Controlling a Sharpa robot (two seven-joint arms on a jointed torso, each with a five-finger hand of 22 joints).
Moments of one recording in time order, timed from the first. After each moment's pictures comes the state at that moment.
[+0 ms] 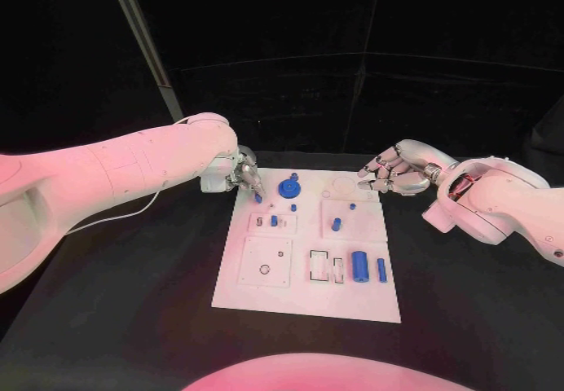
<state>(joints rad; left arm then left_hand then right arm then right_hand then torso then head) 1.35 -0.59 -0.12 1.05 -0.96 0.34 -0.52 1.15 0.02 0.48 -0.03 0.05 0.88 0.07 0.64 0.38 1.27 -0.01 1.12 0.95 1.47 -0.07 1.57 1.31 0.08 1.38 0.04 1.29 1.20 1.27 -0.83 -0.05 1.51 -1.00 -0.21 -0.02 1.31 -0.07 0.11 0.12 0.33 0.96 0.14 0.12 0.07 1.17 0.05 0.75 0.81 1.47 -0.02 1.21 1.09 0.09 1.29 0.09 1.32 1.09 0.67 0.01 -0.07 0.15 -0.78</state>
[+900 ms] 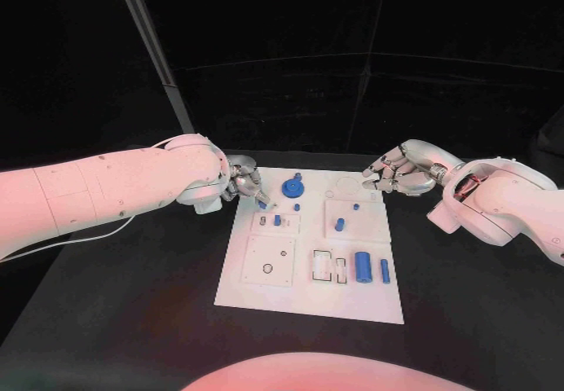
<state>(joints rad) 1.32 -0.82 -0.13 1.41 -1.02 0.07 -0.44 1.14 -0.05 0.53 -0.03 0.13 0.89 0.07 0.68 0.39 1.31 -0.01 1.13 0.95 1.47 -0.07 1.57 1.31 0.08 1.40 0.04 1.32 1.25 1.27 -0.84 -0.05 1.51 -1.00 -0.21 -0.02 1.31 -0.07 0.11 0.12 0.33 0.96 0.14 0.12 0.07 1.17 0.05 0.75 0.80 1.47 -0.02 1.21 1.09 0.09 1.29 0.09 1.32 1.08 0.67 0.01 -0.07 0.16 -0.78</state>
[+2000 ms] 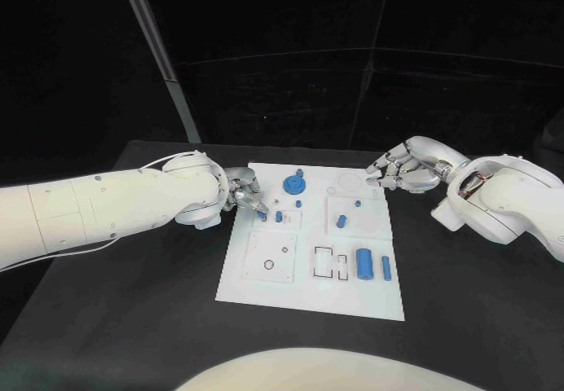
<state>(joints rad) 1.25 -0.88 -0.13 1.52 -1.10 -0.03 -0.47 1.13 -0.07 0.56 -0.04 0.14 0.90 0.06 0.68 0.39 1.32 -0.01 1.13 0.96 1.47 -0.07 1.57 1.31 0.08 1.40 0.04 1.32 1.25 1.27 -0.84 -0.05 1.51 -1.00 -0.21 -0.02 1.31 -0.07 0.11 0.12 0.33 0.96 0.14 0.12 0.07 1.17 0.05 0.75 0.80 1.47 -0.02 1.21 1.09 0.09 1.29 0.09 1.32 1.08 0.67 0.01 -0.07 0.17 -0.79</state>
